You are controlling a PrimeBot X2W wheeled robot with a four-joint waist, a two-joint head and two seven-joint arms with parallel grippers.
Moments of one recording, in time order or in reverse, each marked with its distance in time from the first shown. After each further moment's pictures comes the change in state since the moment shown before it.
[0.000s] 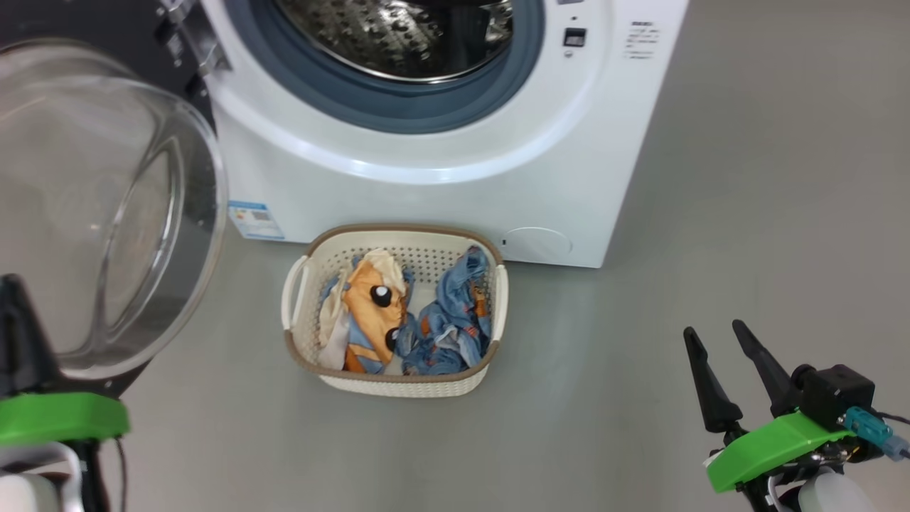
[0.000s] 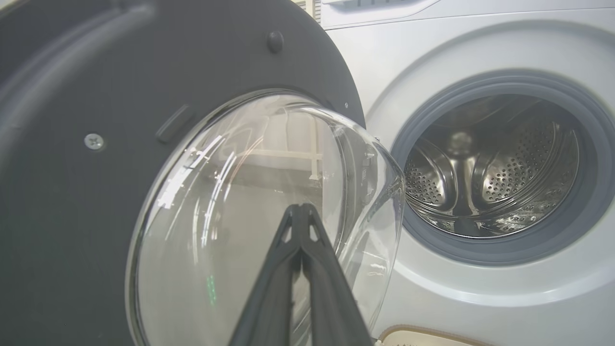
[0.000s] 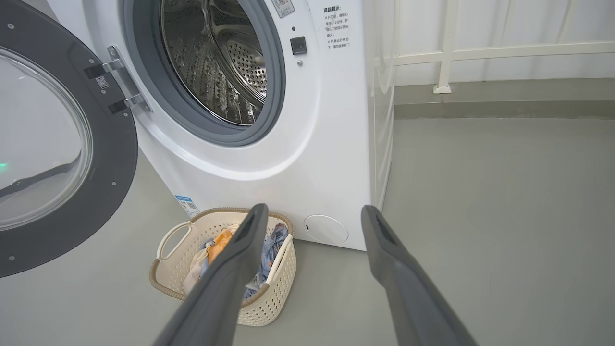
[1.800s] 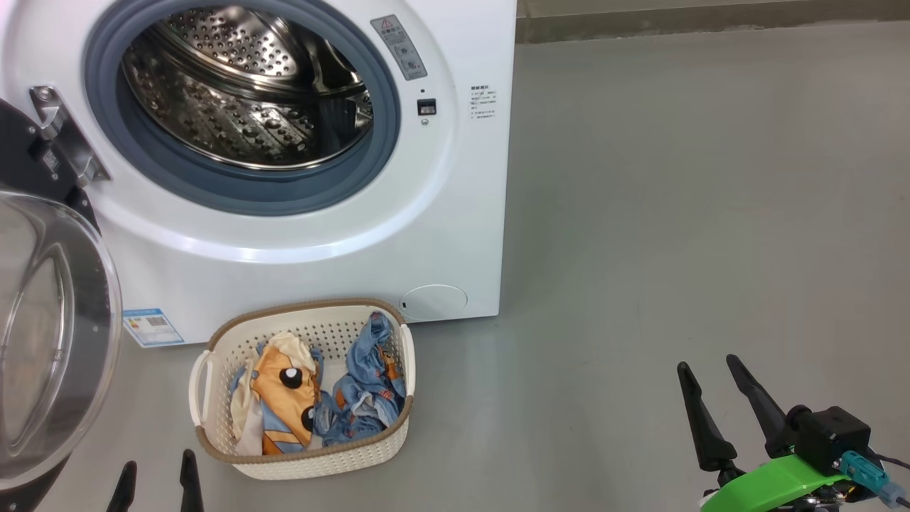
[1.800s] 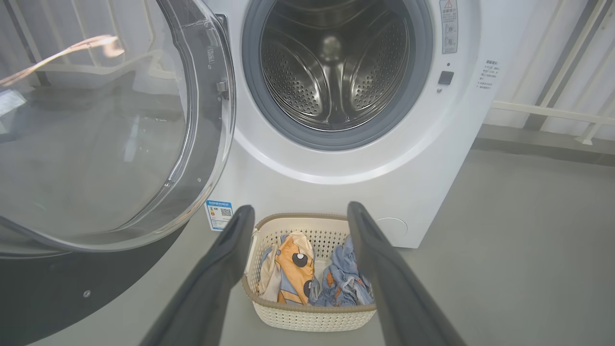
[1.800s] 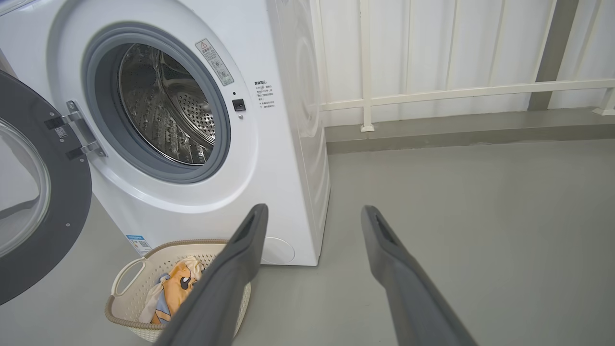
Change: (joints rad) left arm 0.422 -0.045 -0.198 -0.086 -0.079 0.059 0.000; right arm 0.118 0.041 -0.012 -0.093 -0.034 0.000 -0.009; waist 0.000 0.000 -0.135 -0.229
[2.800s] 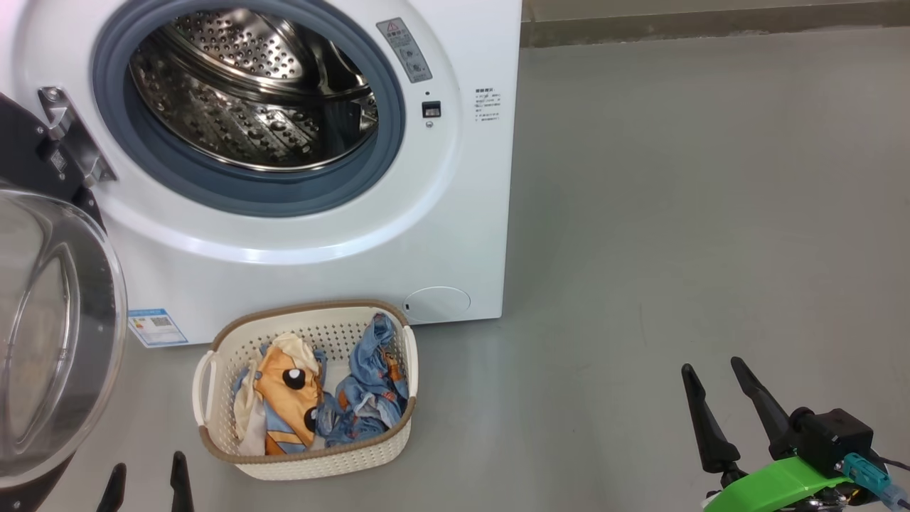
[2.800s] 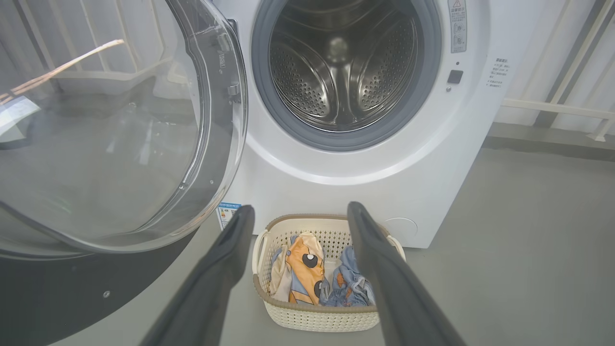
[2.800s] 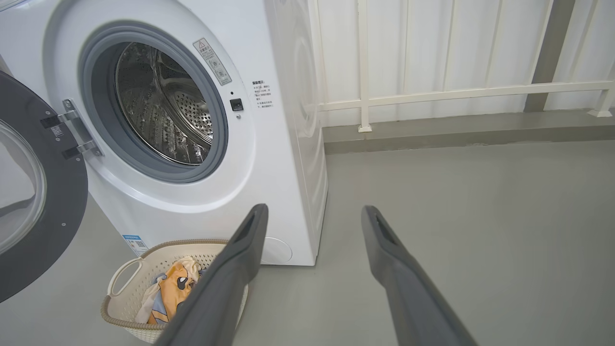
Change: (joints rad) left arm 0.000 0.008 0.019 0.006 0.021 -0.011 0.000; right arm 0.005 0.008 -0.018 0.002 -0.016 0.000 0.000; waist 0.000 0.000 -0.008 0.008
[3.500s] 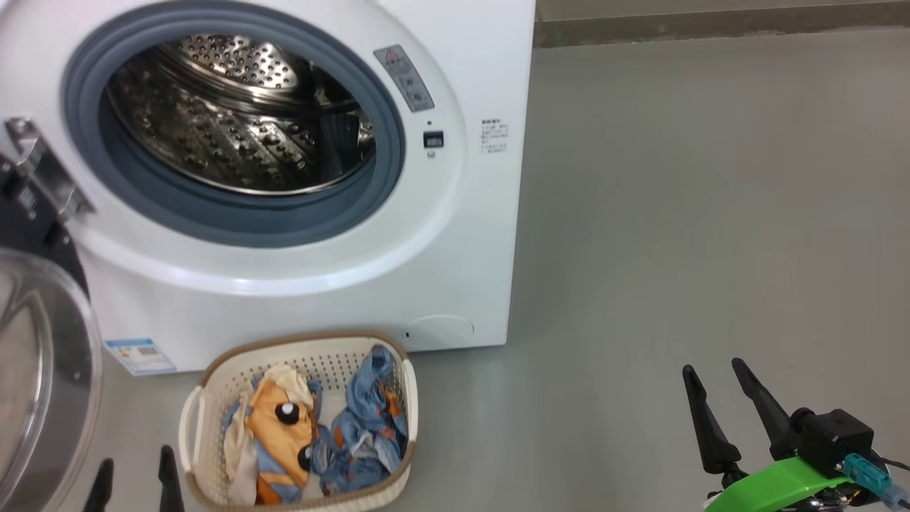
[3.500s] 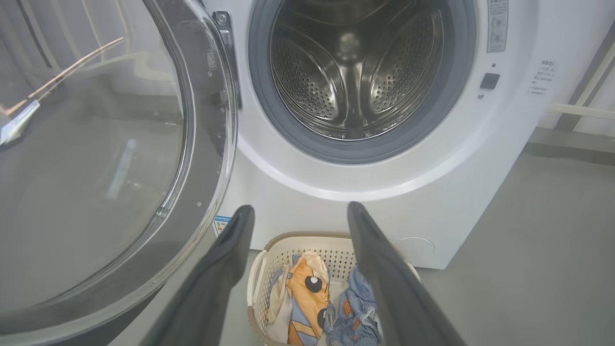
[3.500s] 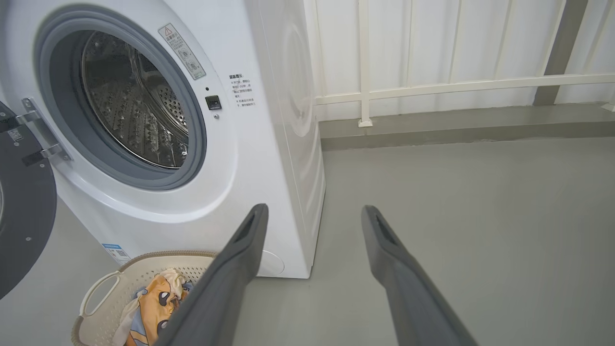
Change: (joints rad) left arm -0.011 -0.006 0.026 0.013 0.005 -0.008 0.000; right arm 0.000 -0.003 -0.001 0.006 0.000 0.000 0.000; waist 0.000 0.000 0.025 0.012
